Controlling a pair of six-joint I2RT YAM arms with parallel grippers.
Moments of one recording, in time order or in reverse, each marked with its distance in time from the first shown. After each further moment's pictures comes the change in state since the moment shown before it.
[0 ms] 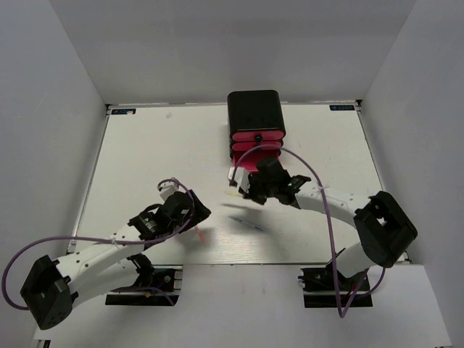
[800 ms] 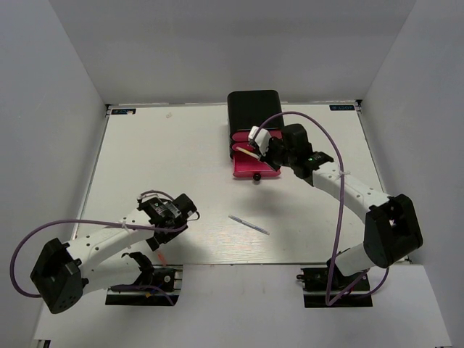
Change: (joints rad) left arm 0.000 0.185 0.193 -0.724 -0.198 -0.269; right arm -0.247 -0.037 0.213 -0.024 -0.022 -0.034
